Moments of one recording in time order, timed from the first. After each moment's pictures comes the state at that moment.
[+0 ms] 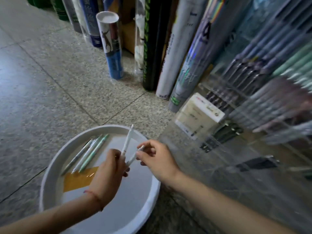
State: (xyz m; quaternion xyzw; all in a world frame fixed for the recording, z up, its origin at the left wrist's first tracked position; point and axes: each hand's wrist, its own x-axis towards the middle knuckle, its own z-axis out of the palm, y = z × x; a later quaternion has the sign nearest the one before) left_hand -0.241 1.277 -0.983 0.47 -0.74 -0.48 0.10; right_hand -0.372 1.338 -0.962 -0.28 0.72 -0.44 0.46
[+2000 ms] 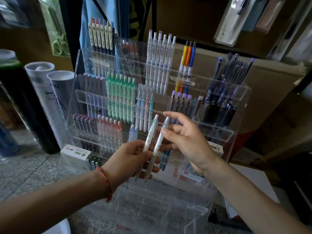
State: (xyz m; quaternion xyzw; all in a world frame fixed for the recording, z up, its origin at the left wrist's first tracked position) left_hand -0.441 1.443 -0.776 0.13 -0.68 -0.72 -0.03; right_hand -0.527 1.577 -0.757 -0.24 0.75 -0.60 0.15
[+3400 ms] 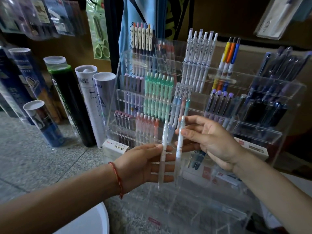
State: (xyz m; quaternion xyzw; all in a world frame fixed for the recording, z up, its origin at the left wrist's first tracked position) left_hand -0.414 1.397 -0.787 0.19 -0.50 -0.84 -0.11; right_hand -0.521 1.547 -0.758 -0.23 0.68 -0.64 0.27
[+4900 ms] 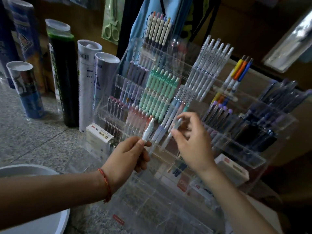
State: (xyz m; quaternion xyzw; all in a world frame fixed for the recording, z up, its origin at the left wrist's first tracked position) left_hand -0.414 1.416 -0.813 0.18 -0.61 -0.76 0.15; right_hand -0.523 1.530 -0.770 -0.38 0.82 -0.42 -0.02
